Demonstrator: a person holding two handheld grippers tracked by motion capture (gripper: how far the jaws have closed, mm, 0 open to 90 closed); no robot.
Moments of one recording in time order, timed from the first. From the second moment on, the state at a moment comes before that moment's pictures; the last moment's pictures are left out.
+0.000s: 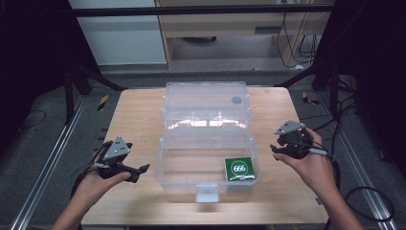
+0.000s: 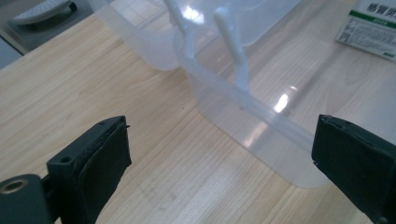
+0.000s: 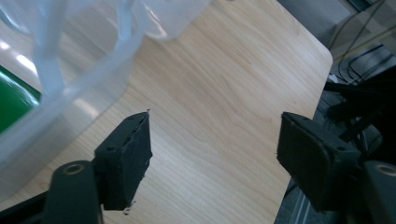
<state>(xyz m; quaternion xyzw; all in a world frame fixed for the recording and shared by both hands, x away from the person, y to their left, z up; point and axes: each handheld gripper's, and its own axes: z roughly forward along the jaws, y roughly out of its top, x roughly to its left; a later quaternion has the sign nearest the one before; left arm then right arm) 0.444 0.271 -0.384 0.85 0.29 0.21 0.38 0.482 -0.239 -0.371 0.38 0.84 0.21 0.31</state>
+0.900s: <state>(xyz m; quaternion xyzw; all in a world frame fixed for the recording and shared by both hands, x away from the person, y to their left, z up) 0.417 0.213 -0.364 0.89 0.19 0.18 0.37 0.514 -0.196 -0.311 0.26 0.89 0.26 0.26</state>
